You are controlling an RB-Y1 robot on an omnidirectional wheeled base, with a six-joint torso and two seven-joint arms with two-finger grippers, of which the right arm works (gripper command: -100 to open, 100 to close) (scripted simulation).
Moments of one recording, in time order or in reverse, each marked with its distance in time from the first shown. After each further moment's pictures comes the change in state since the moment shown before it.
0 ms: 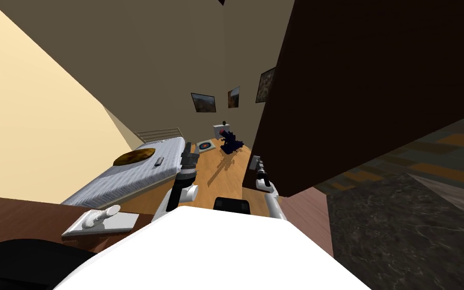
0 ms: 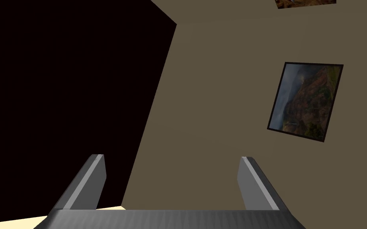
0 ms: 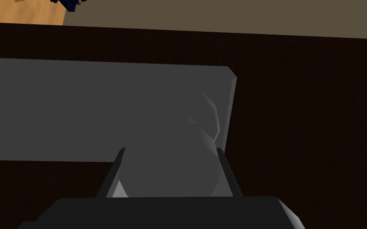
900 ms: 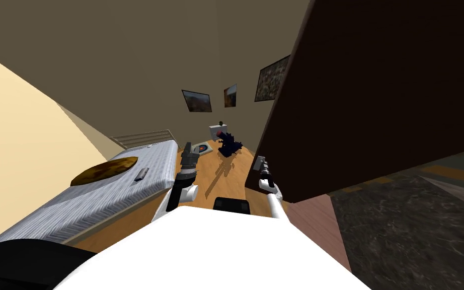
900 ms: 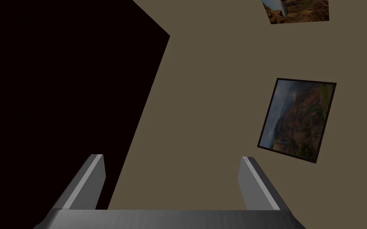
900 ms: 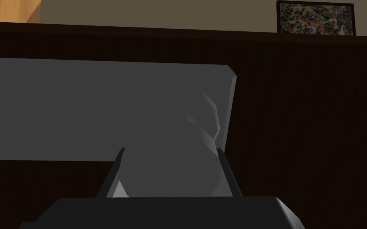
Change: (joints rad) arm -0.005 -0.001 -0.103 0.000 -0.015 0.000 0.024
